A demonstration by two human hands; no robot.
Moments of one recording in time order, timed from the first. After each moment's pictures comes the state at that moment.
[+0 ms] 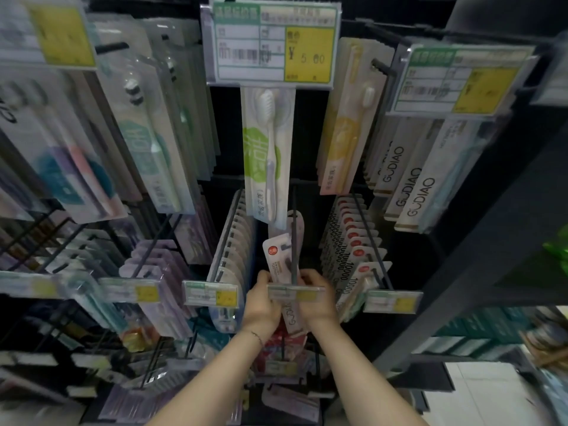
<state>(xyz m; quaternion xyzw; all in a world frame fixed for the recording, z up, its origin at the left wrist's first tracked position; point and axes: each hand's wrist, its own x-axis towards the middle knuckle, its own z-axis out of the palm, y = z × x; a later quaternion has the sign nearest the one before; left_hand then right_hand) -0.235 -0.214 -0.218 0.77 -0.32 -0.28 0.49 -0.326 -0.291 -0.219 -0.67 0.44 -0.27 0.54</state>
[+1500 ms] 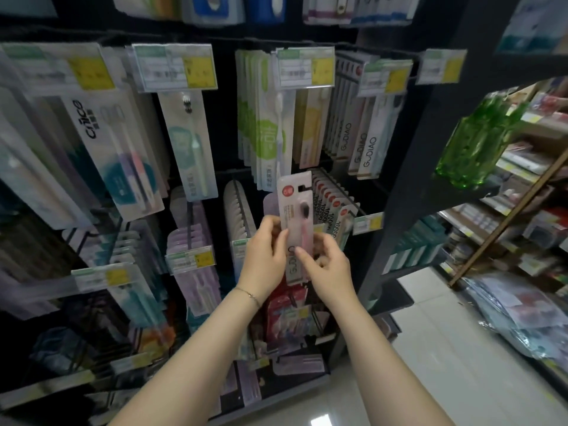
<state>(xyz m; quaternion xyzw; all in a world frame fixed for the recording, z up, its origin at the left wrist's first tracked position) -0.217 -0.088 -0.094 0.57 -0.59 -0.17 0.55 -0.350 -0.120 -0.121 -0.65 0.47 -0.44 0.41</state>
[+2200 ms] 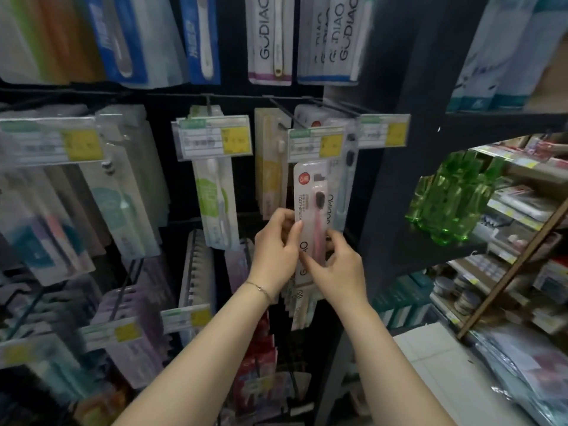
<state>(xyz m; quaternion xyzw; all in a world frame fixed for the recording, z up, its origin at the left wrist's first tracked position) -0.305 -0.215 -0.018 0.56 -0.55 -0.17 0.60 -0.425 -0.238 -0.047 -0.72 0.49 -0.43 0.23</state>
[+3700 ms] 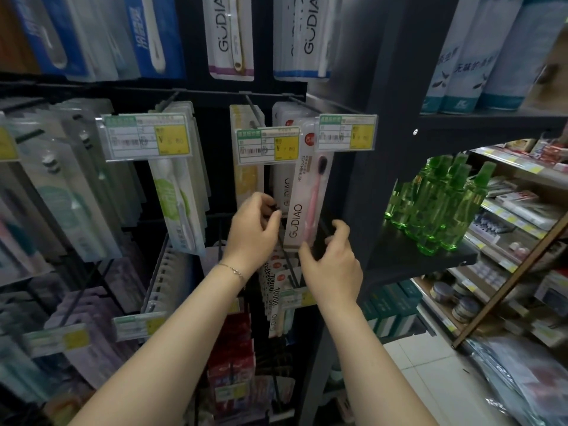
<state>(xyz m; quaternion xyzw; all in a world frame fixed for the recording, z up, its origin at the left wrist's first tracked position) -0.314 -0.261 -0.006 0.62 -0.58 -0.04 0.53 -0.458 -0.270 -0.032 -0.71 0.57 -0.40 0.11</state>
